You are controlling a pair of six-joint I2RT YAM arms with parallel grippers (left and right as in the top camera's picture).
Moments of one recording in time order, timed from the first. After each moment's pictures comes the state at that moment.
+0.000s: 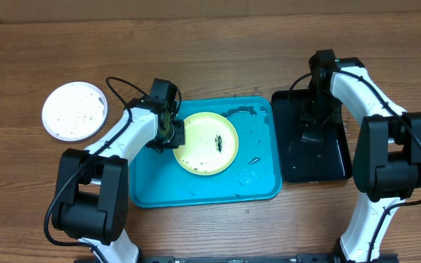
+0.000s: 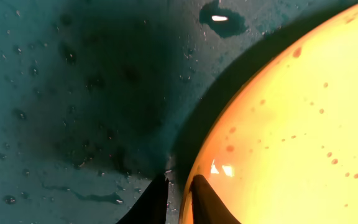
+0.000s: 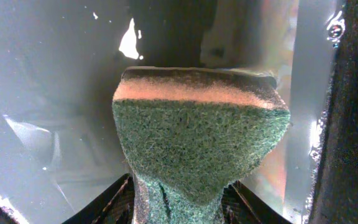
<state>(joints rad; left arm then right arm) -0.23 1.85 1.14 -0.72 0.05 -0.28 0.08 2.10 1.54 -1.09 0.02 0.23</state>
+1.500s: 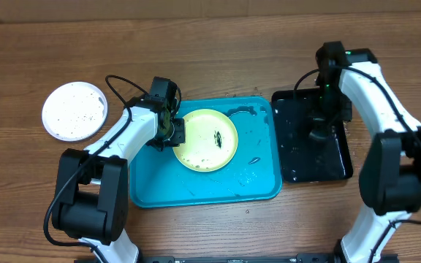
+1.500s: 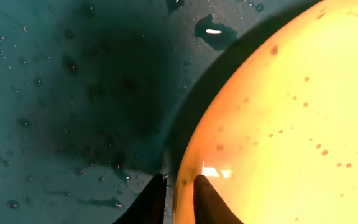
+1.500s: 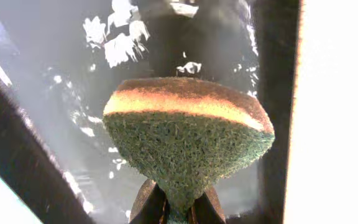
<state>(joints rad) -0.23 1.85 1.15 -0.72 0.05 -0.28 0.08 1.97 1.60 -1.28 0.06 0.23</state>
